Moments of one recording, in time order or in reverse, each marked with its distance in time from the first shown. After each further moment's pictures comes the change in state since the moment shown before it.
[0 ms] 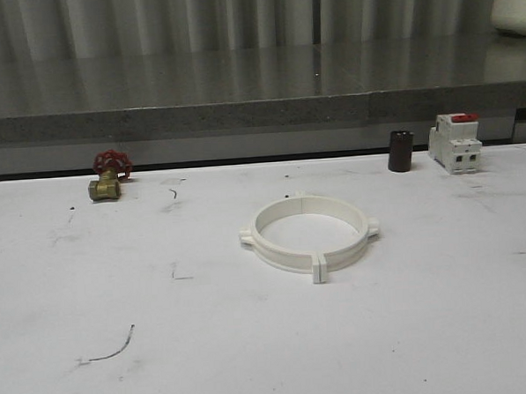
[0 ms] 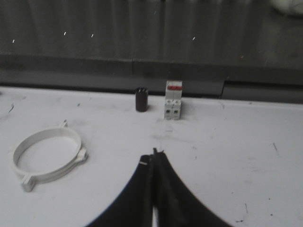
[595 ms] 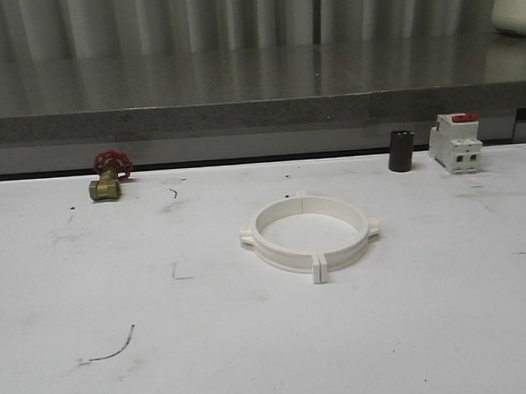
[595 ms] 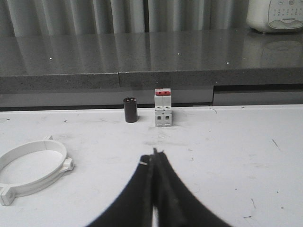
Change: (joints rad) left arm 0.000 0.000 0.000 0.000 0.000 0.000; right arm -0.040 -0.163 0.300 0.052 -0.257 0.000
